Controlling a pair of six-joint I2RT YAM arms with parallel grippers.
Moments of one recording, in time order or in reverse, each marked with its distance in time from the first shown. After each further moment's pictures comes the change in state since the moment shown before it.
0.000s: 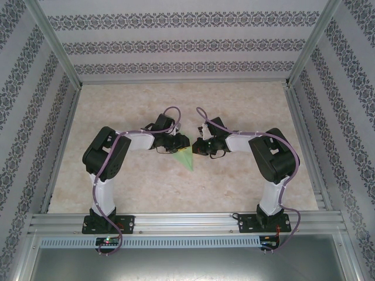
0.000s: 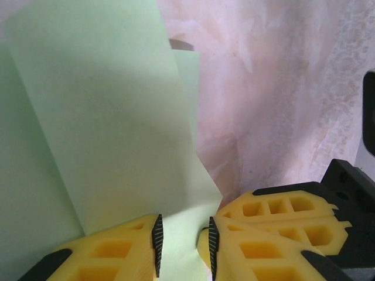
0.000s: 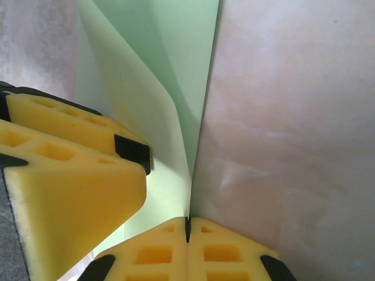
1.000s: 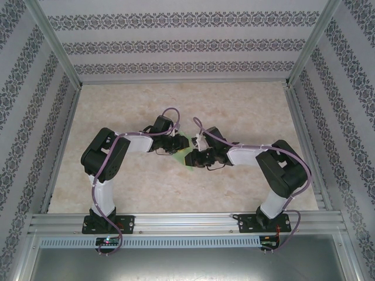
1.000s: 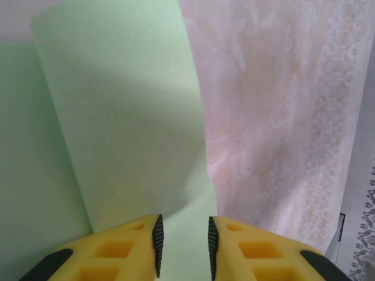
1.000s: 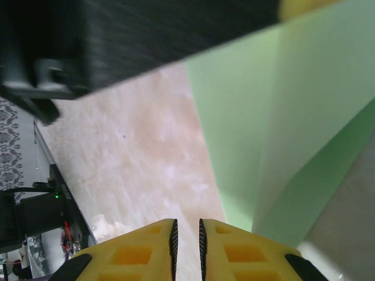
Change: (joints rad) left arm 0.000 -0.016 -0.050 0.076 0.000 -0.005; right arm 0.121 -0.166 -0.181 0.109 -0.143 0.102
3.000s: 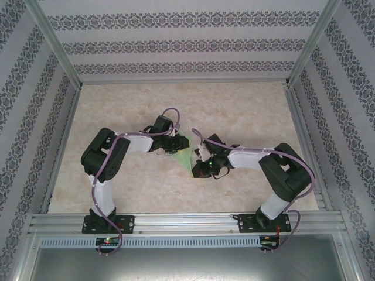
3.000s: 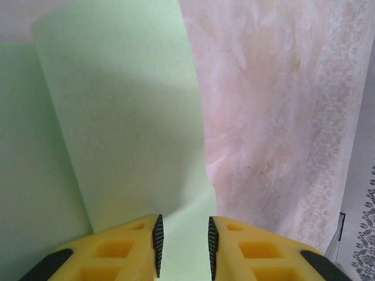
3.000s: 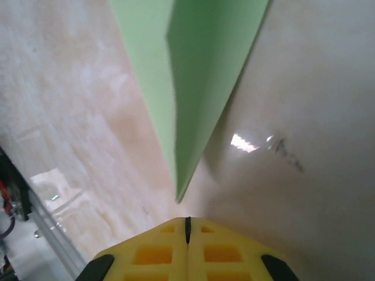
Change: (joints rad) left arm 0.000 0.000 0.000 -0.002 0.000 0.000; right arm 0.032 -0.079 -0.035 -0.281 0.068 -0.131
